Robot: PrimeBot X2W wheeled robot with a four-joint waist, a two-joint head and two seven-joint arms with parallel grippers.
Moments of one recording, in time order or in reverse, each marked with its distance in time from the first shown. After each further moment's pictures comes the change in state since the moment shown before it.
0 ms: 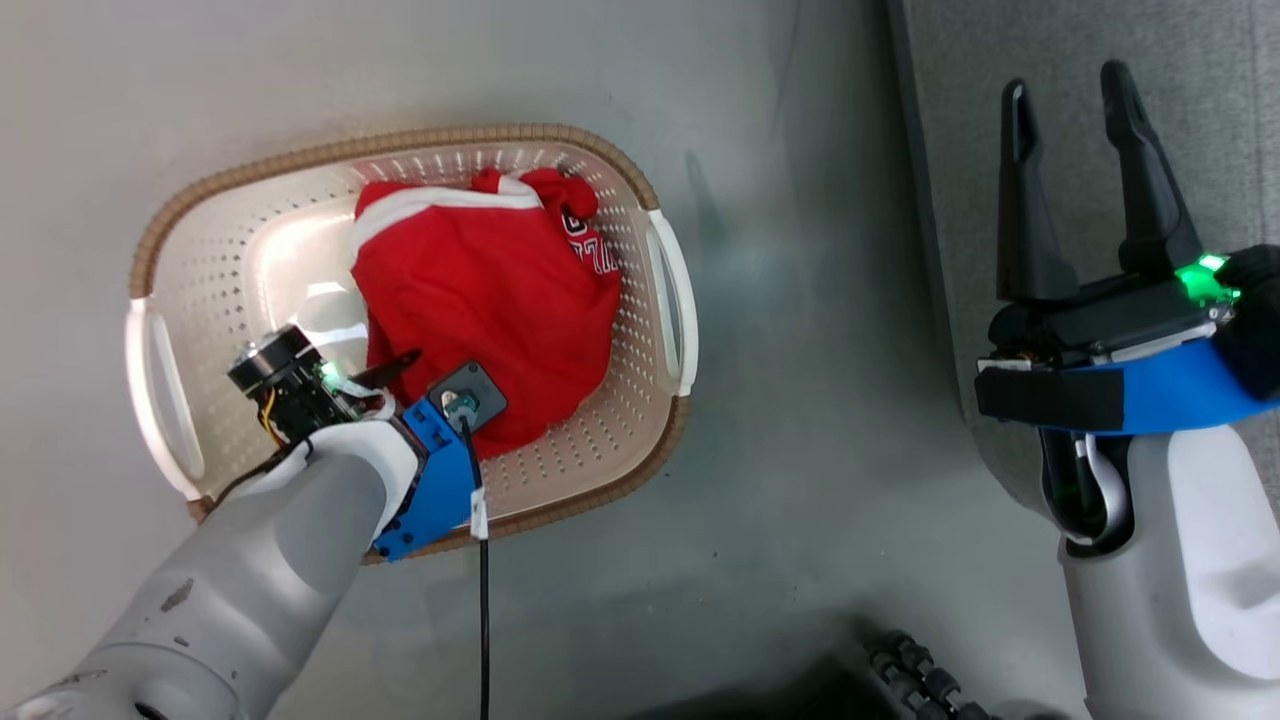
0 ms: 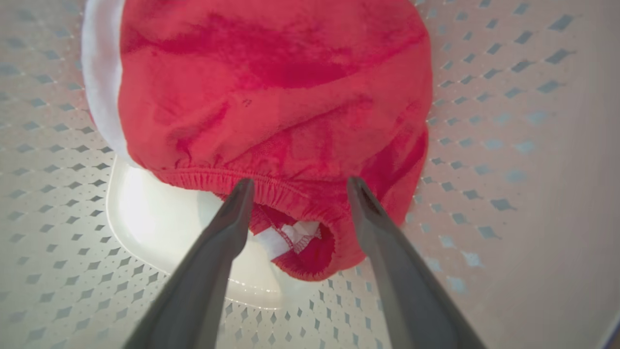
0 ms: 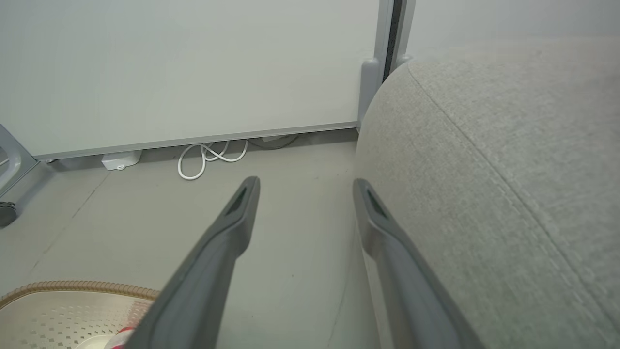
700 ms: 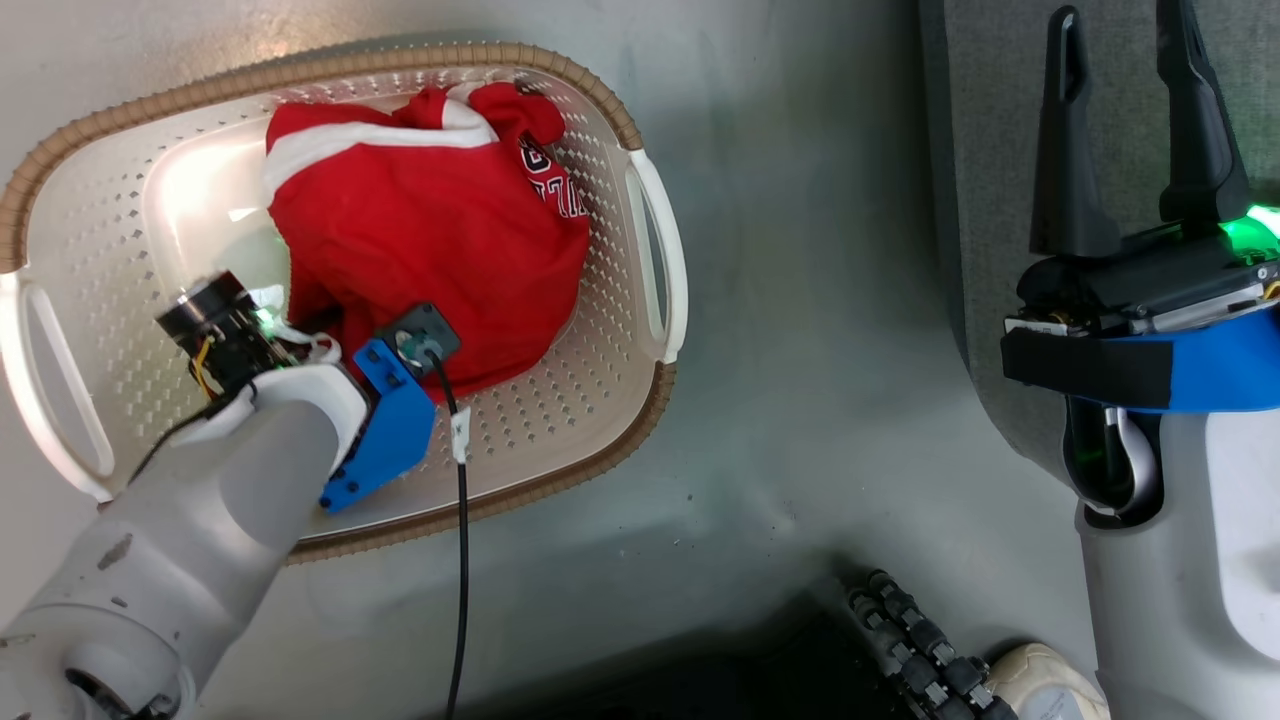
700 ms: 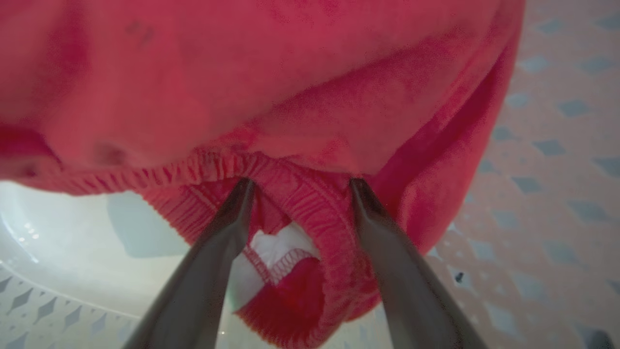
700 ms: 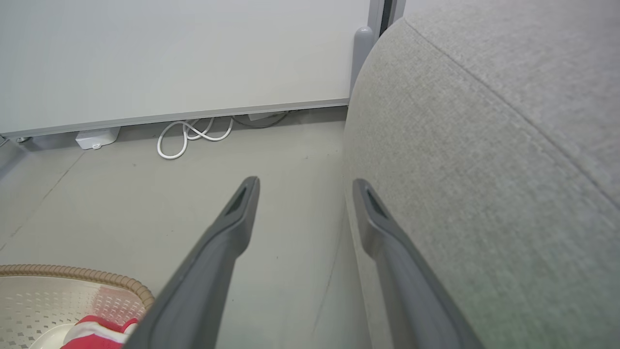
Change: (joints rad) left arm -0.069 0.072 -0.004 -0.049 0.028 0.000 0.202; right arm -0.049 0.000 -0.012 -0.053 0.020 0.000 0.000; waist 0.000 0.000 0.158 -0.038
